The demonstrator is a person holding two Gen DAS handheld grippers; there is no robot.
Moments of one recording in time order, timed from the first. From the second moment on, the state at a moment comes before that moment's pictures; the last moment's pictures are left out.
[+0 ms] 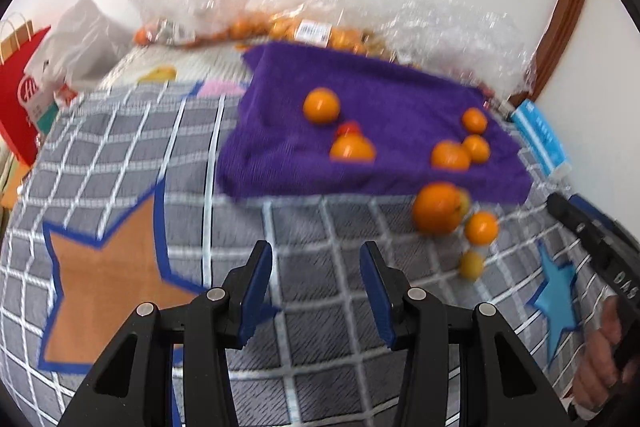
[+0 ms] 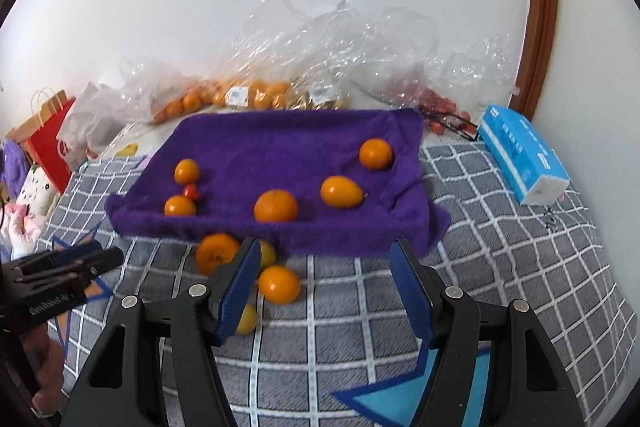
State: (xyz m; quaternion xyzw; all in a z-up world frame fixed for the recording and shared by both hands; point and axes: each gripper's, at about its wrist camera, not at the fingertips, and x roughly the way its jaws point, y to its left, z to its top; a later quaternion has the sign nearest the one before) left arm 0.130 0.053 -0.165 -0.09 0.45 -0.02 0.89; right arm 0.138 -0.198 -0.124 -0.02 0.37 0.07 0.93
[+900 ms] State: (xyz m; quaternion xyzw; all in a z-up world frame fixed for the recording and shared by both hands) left arm 0.131 0.066 -0.191 -0.09 0.42 -0.03 0.90; right arm 0.154 -0.194 -0.175 0.00 0.40 0.08 0.91
